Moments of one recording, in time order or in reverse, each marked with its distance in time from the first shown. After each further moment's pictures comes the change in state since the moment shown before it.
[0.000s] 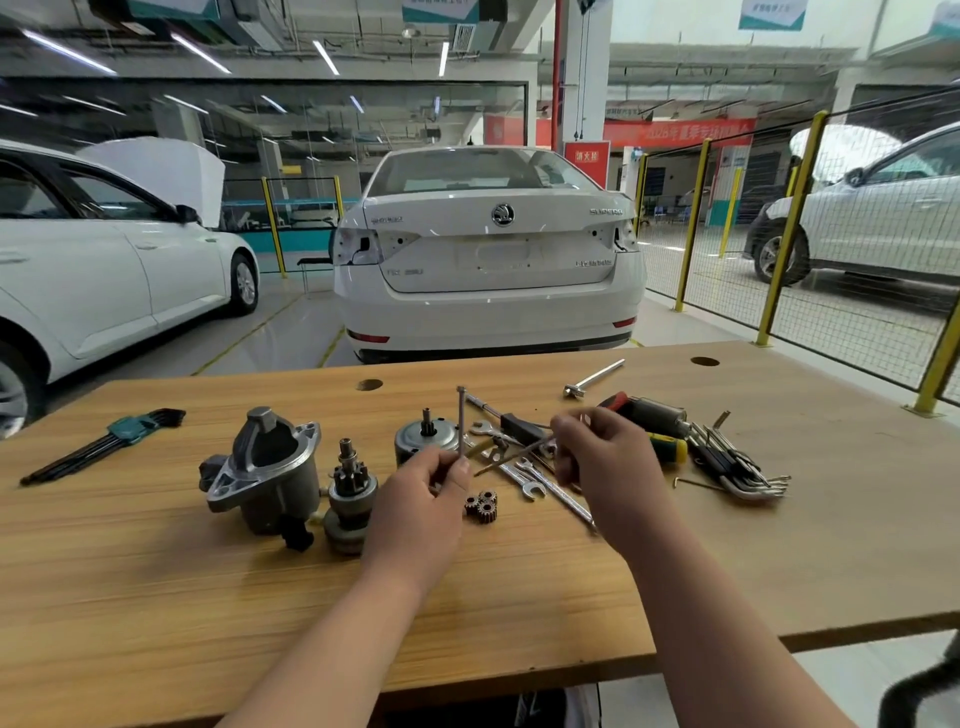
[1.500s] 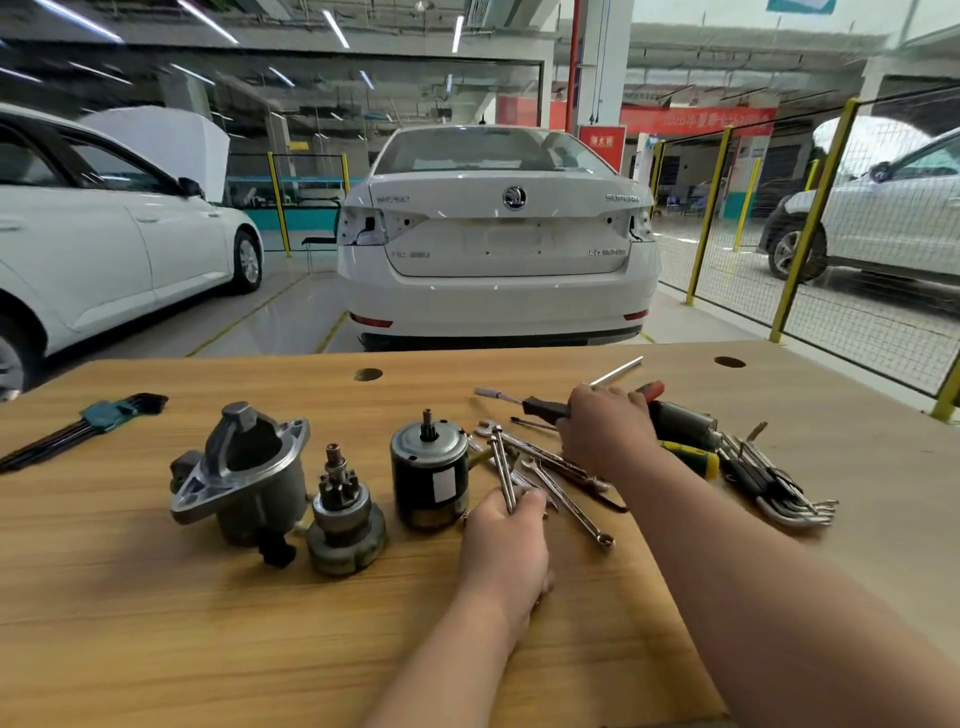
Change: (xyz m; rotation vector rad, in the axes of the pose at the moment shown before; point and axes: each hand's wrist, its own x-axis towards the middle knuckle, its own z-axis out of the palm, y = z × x) left_hand 0.014 -0.006 0.089 -0.703 -0.116 -0.549; right_hand 0.118 0.041 0.008 -1.524 -0.159 -0.068
